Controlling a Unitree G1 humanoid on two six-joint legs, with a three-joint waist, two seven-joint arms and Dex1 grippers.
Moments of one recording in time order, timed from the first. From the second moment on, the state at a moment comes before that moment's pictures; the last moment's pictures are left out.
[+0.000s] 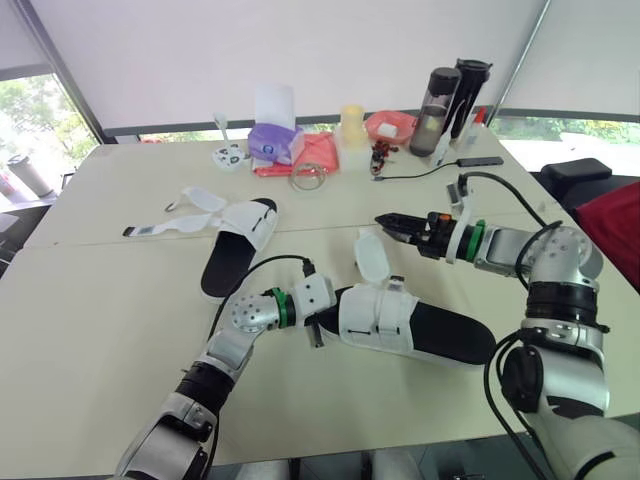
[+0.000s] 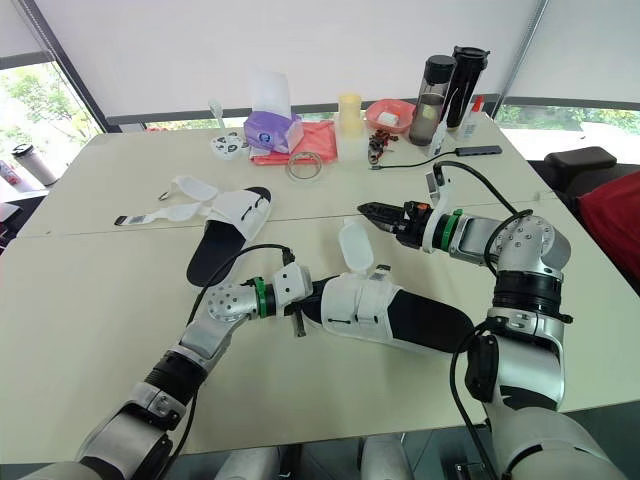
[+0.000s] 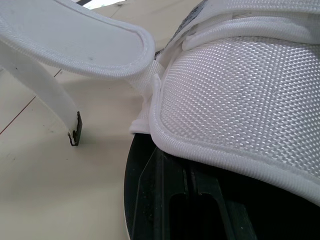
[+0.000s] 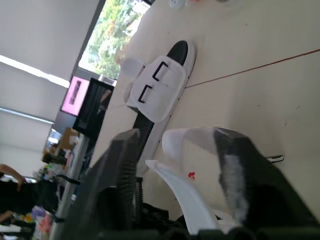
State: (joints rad) left arm -0.48 0.24 -0.34 0.38 -0.01 -0.23 -0.86; right arm -0.84 -0.48 -0.34 0.37 0.82 1.37 0.57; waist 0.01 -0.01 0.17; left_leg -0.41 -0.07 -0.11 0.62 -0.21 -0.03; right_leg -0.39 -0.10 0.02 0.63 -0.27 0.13
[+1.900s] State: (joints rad) left arm -0.49 0.23 -0.34 0.42 0.03 -0.27 -0.82; right arm -0.36 -0.64 -0.02 -0.33 0.41 0.42 1.07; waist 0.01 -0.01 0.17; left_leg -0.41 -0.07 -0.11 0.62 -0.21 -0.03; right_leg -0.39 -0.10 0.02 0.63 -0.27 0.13
